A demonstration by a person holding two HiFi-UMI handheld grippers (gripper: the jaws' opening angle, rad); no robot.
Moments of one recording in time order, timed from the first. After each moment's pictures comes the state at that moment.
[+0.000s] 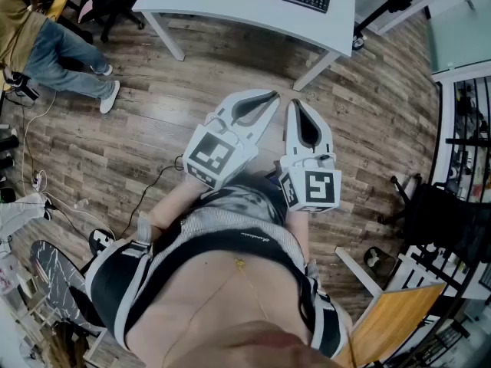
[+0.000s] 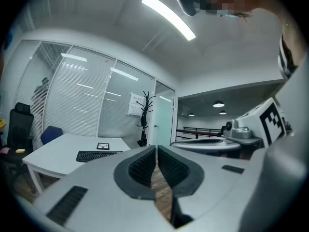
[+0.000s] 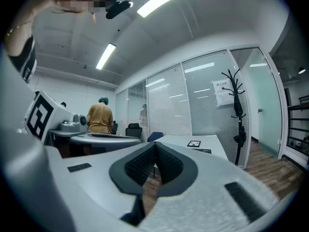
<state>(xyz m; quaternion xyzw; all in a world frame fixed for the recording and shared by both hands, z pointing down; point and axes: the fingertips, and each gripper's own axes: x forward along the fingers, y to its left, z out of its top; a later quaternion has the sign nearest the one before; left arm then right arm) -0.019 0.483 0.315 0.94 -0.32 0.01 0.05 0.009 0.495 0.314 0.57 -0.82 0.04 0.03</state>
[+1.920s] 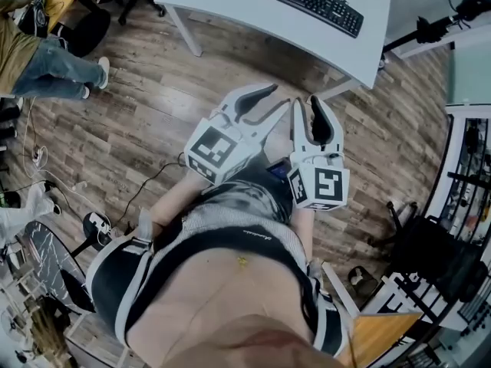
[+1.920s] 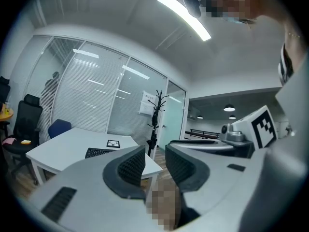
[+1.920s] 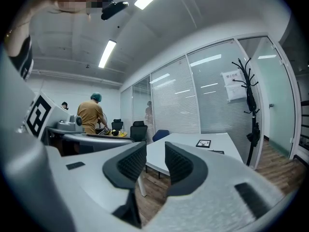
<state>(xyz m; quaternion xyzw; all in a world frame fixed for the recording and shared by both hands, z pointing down) -0.058 0.381 0.326 0.93 -0.37 0.00 0.10 -0.016 0.383 0.324 0.53 -0.84 0.05 0.04</state>
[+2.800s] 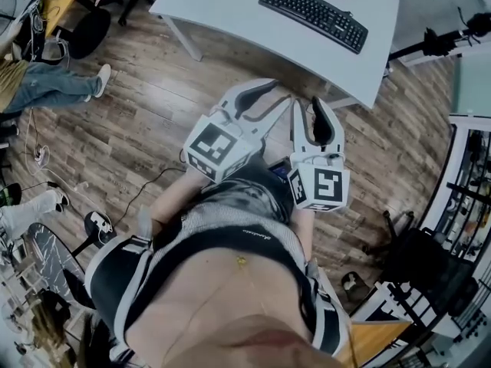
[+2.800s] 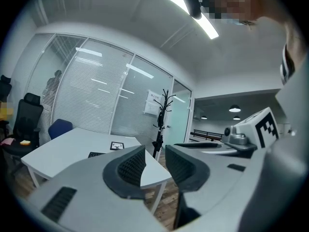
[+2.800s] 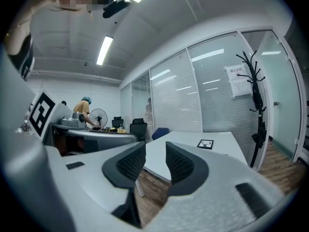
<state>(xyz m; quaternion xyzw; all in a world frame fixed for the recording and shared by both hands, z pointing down) -0.045 0.283 0.319 0.92 -0.37 0.01 0.11 -0.004 0.289 0.325 0.52 -0.85 0.07 0.05</state>
